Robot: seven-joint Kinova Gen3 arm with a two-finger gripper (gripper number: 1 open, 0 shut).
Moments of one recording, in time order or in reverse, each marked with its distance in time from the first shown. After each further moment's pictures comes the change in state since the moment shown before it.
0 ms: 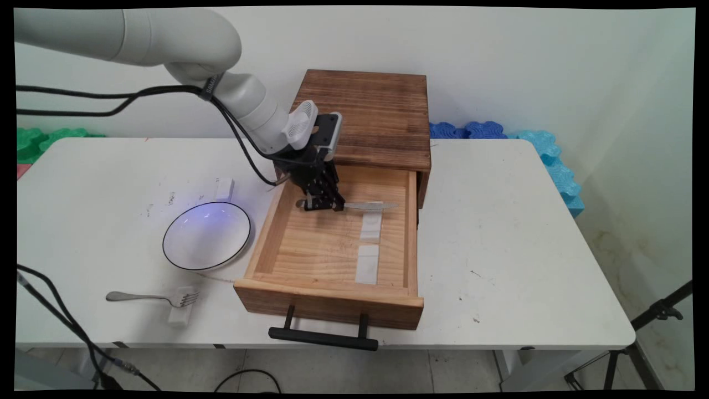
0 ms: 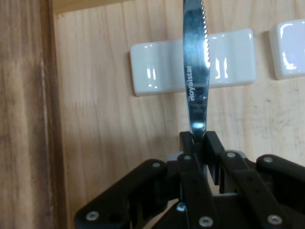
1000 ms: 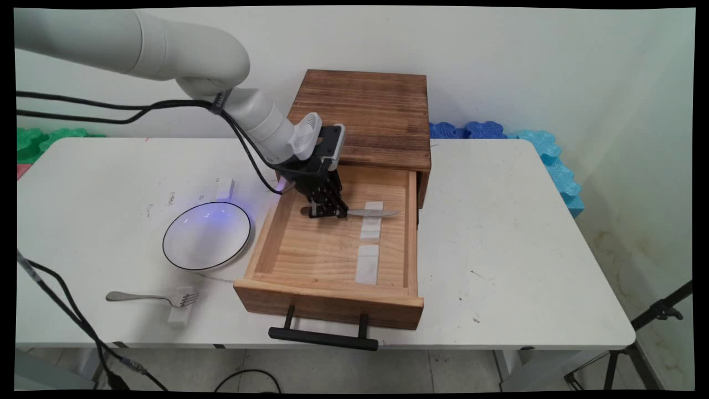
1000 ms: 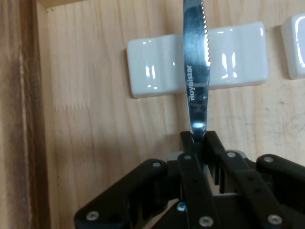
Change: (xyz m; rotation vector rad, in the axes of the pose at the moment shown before) arm -0.009 -0.003 0.025 -0.010 0.011 0.001
